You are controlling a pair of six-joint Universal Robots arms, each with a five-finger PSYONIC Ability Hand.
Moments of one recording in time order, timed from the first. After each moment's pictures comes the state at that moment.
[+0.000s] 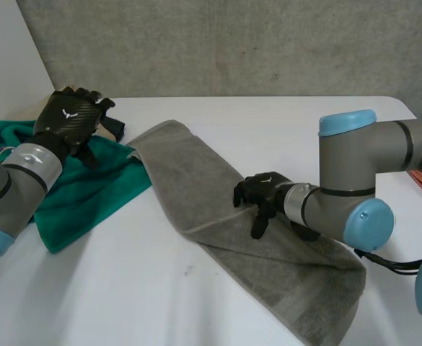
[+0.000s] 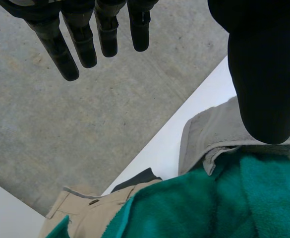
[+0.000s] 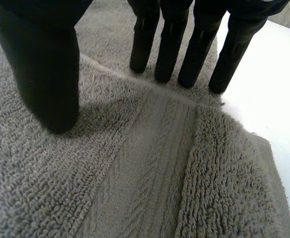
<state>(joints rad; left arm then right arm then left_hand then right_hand) 4.54 -1.89 -1.59 3.46 -1.31 3.63 2.06 -0.71 0.95 0.36 1.28 2.86 0.24 0.25 0.25 0.24 0.07 0.65 0.65 0.64 0.64 0.47</state>
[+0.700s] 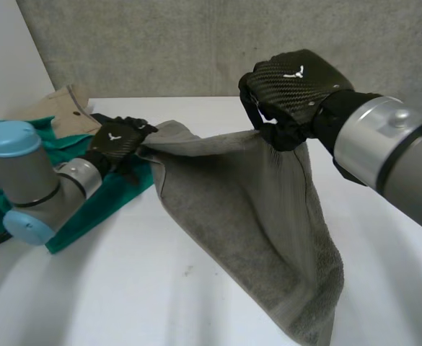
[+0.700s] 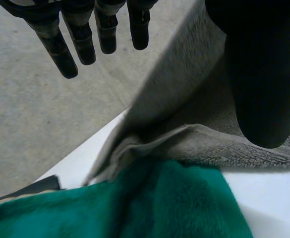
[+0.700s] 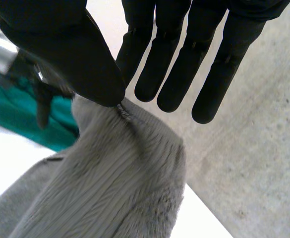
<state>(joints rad) 4.49 -2.28 -1.31 3.46 -1.16 3.48 2.13 -1.44 1.23 0.30 1.32 2.79 0.22 0.22 0.22 0.22 0.06 1.11 1.18 1.19 1.19 1.01</state>
